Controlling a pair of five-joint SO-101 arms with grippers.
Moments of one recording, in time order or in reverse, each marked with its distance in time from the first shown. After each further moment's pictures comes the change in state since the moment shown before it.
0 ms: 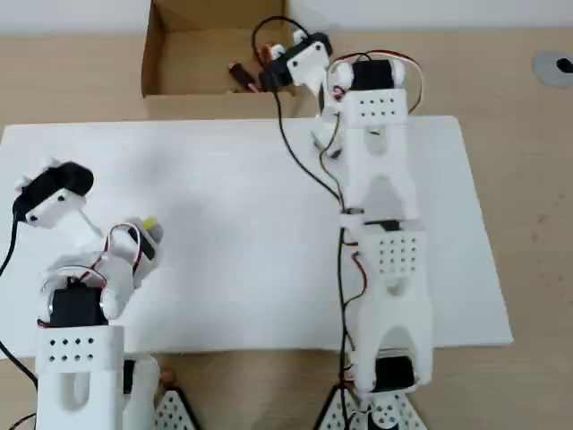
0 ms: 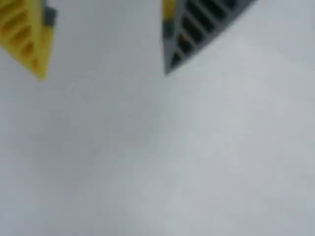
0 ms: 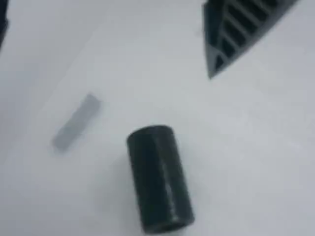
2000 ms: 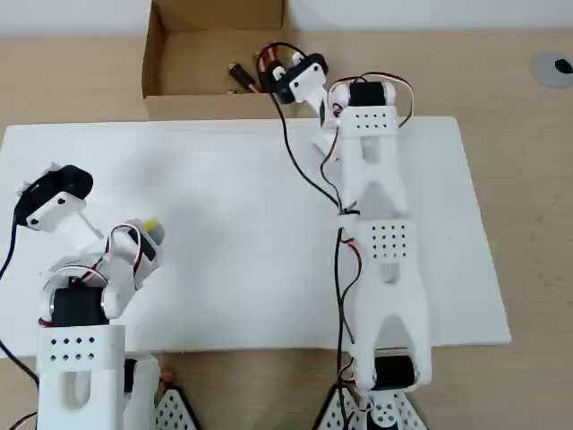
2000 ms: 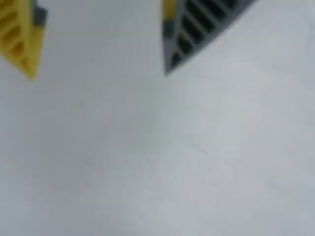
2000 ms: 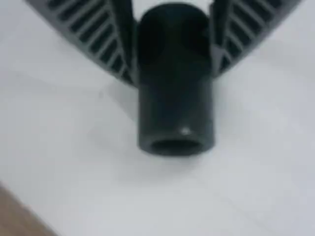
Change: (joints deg) left arm 0.0 0.0 0.0 0.4 1.6; right arm 2.3 17.2 -10.1 -8.6 6.0
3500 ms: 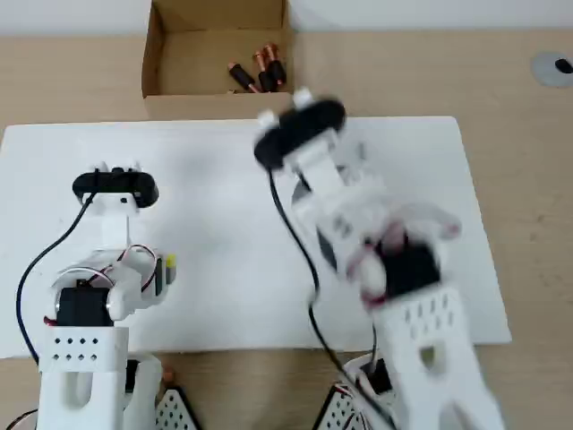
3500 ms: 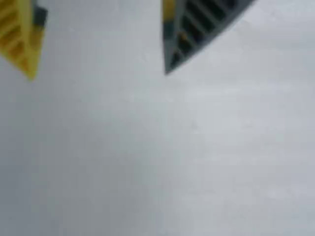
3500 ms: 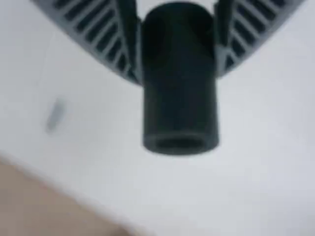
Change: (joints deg) left arm 3.2 0.0 0.2 7.3 -31.5; right arm -15.3 -125.6 123.5 -39.2 -18.5
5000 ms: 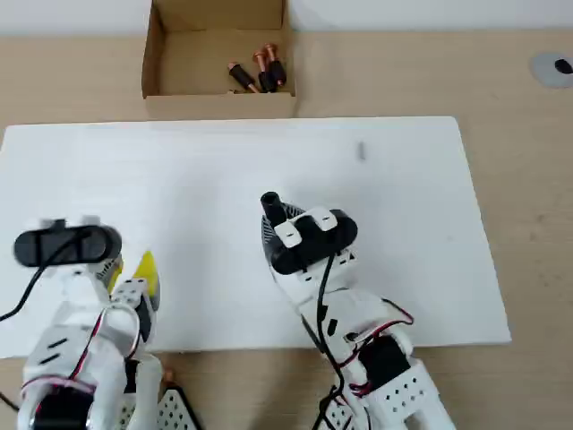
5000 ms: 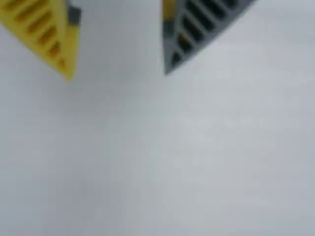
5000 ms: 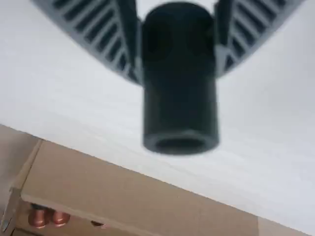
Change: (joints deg) left arm 0.0 -38.8 -1.0 14.9 4.6; right arm -10.5 -43.0 49.1 -27.7 -14.0
